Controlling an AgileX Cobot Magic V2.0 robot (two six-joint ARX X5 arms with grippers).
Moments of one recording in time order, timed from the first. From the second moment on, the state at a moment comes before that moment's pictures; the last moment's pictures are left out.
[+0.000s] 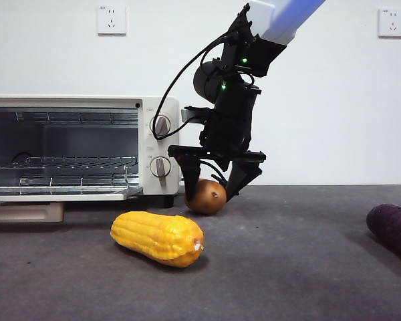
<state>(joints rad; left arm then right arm) -0.26 0.31 0.95 -1.32 0.07 -0.16 0.54 2.31 1.94 -0.70 0.00 0.05</state>
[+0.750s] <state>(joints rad) -0.26 0.31 0.95 -1.32 0.39 0.03 0.62 2.30 2.33 -1.23 -0.40 0.08</state>
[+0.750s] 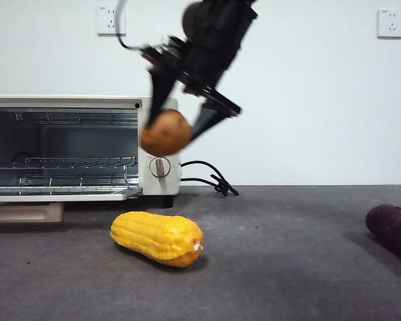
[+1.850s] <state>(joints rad) -0.26 0.31 0.95 -1.30 -0.10 0.09 0.89 2.30 2.33 -0.69 -0.24 0.06</state>
